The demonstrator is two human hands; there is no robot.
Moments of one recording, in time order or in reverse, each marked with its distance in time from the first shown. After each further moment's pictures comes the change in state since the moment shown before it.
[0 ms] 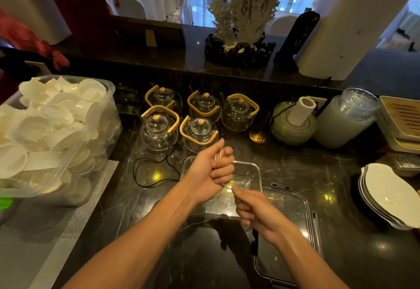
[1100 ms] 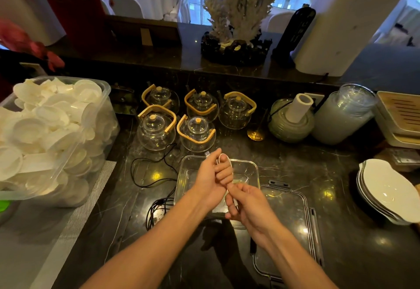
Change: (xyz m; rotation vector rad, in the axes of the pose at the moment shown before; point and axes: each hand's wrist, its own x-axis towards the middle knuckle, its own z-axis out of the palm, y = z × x) left_hand 0.022 -0.033 -0.009 -0.155 0.326 0.157; right_hand -0.012 -0.008 0.032 0.122 0.151 -0.124
